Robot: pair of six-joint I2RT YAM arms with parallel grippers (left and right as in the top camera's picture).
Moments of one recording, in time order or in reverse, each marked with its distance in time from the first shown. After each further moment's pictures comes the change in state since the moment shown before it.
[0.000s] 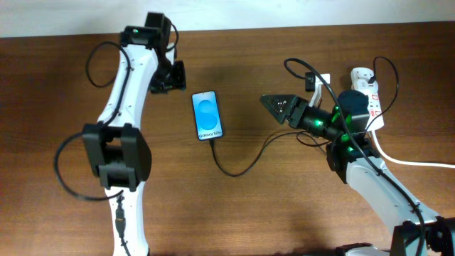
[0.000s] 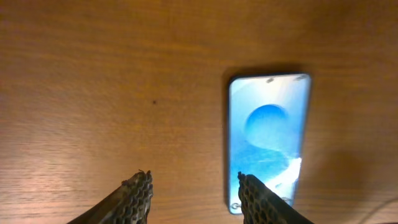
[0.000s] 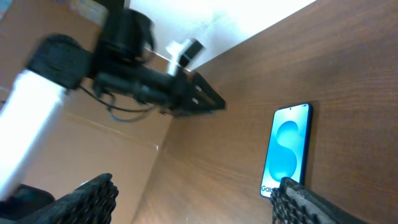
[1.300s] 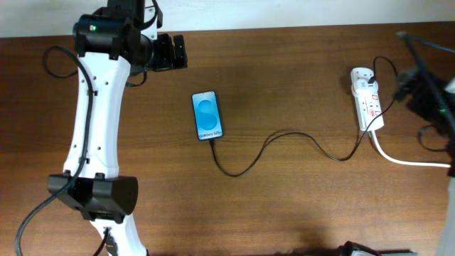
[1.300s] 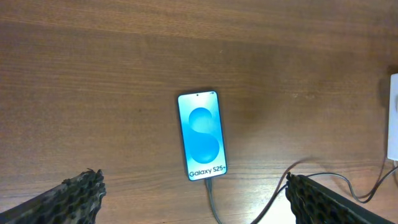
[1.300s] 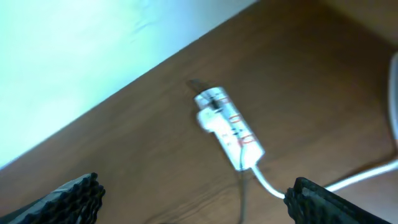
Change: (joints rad) left arm 0.000 -0.307 0.068 -0.055 0.066 0.004; right arm -0.538 -0.216 0.827 -1.454 0.711 -0.544
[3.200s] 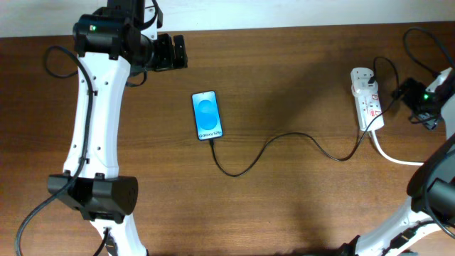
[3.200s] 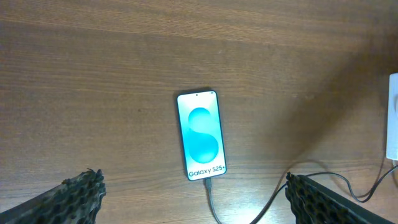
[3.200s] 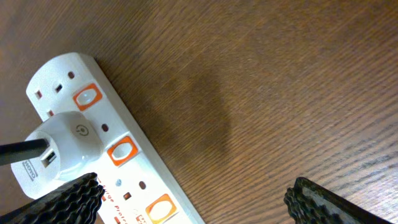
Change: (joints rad) left arm 0.000 0.000 0.000 0.000 0.003 0.000; right arm -0.148 0.825 0.006 0.353 -0.072 -0.082
